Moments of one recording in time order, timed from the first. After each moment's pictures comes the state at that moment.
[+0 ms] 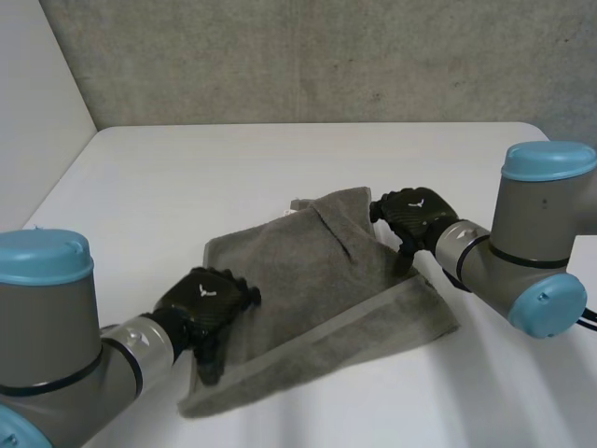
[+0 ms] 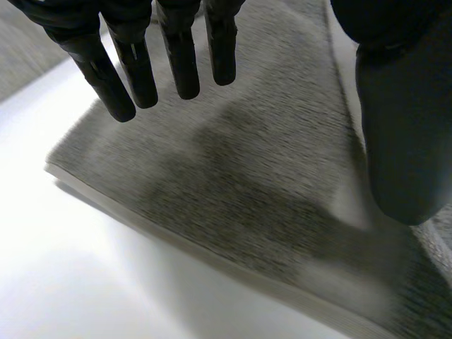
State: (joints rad) left arm 4.27 -1.87 -1.83 3.14 -1.33 3.58; right arm 1.94 -0.94 1.29 0.04 1.33 2.81; left_hand 0.39 0.39 0.37 0.39 0.36; right_hand 0.42 0.43 0.41 0.41 0.22
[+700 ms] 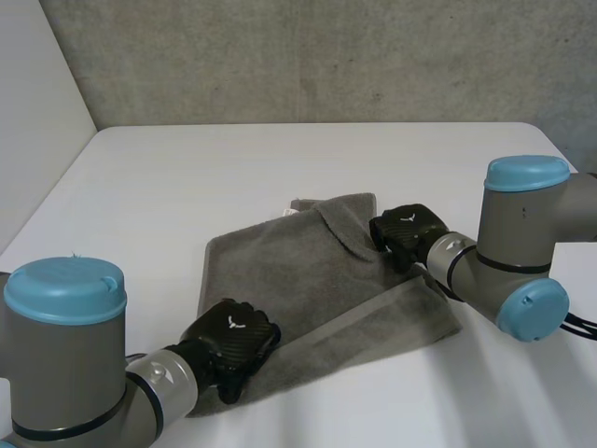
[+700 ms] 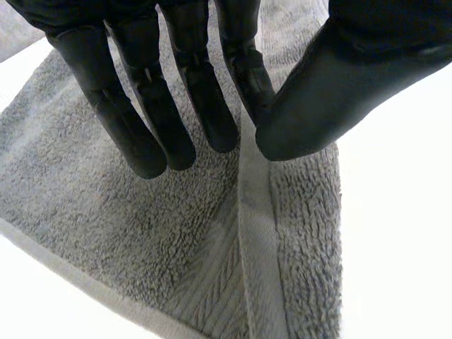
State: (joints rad) left arm 4.14 -1.87 -1.85 3.12 -1.35 3.54; right arm 1.95 -0.87 1.26 0.06 1.33 2.78; left_hand 1.37 1.37 1.38 1.37 1.37; right_hand 1.31 1.32 1.34 1.34 1.16
